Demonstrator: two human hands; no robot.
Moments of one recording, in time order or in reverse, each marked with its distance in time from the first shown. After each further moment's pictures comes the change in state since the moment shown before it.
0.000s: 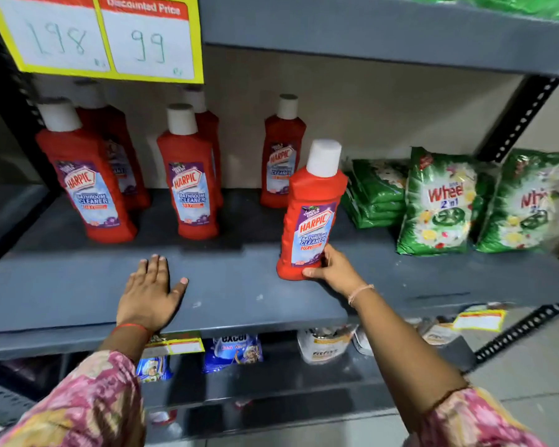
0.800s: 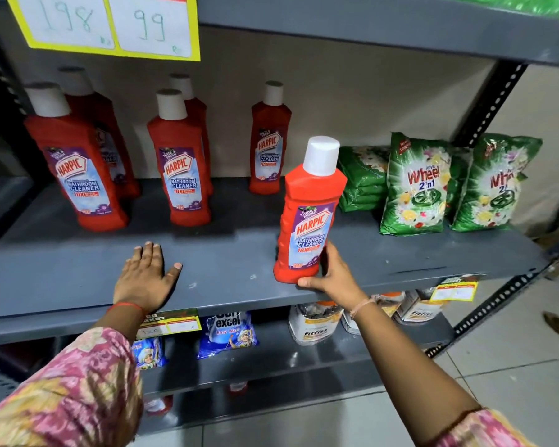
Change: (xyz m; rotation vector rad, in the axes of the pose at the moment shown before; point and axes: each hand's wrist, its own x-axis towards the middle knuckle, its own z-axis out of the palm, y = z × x) left_hand -0.005 -0.004 -0.003 -0.014 -0.050 0.060; right_hand -0.069 0.008 0.008 -0.101 0.155 -0.082
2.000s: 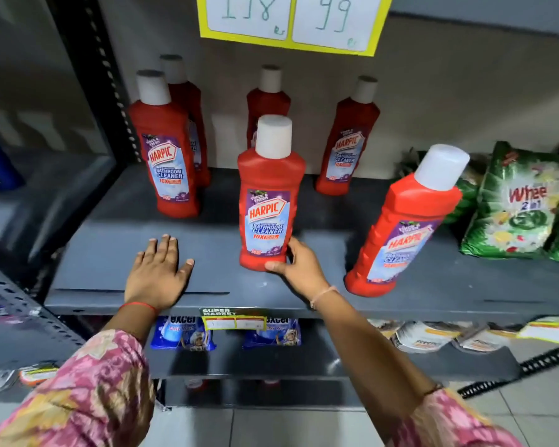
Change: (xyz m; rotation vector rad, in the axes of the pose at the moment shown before) left_hand -0.010 -0.081 -0.023 0.040 0.035 -0.120; right_hand 0.045 -0.068 0.163 0.042 -0.169 -0.006
